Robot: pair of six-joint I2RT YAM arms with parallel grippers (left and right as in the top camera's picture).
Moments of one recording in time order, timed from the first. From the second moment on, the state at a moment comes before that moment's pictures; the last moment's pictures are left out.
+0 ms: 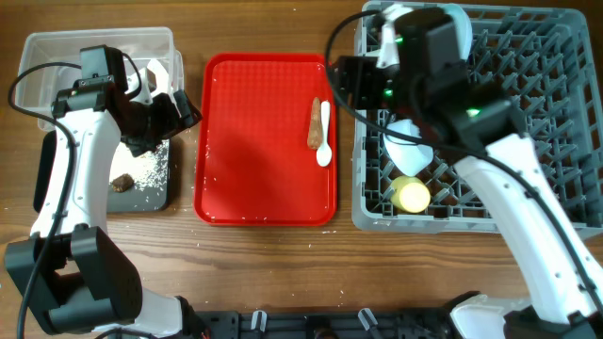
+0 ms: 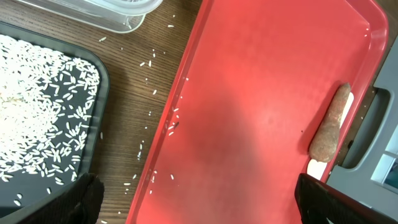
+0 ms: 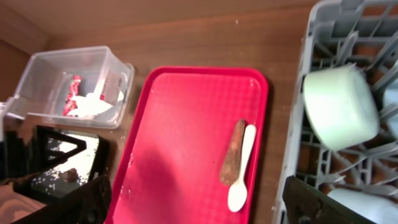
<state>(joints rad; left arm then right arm) 0.17 1.67 1.35 -0.96 0.32 -0.26 0.46 1.51 1.61 -0.84 -0.07 0.42</state>
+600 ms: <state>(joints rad) 0.17 1.67 1.35 -0.96 0.32 -0.26 0.54 1.72 1.61 -0.82 -0.01 0.50</state>
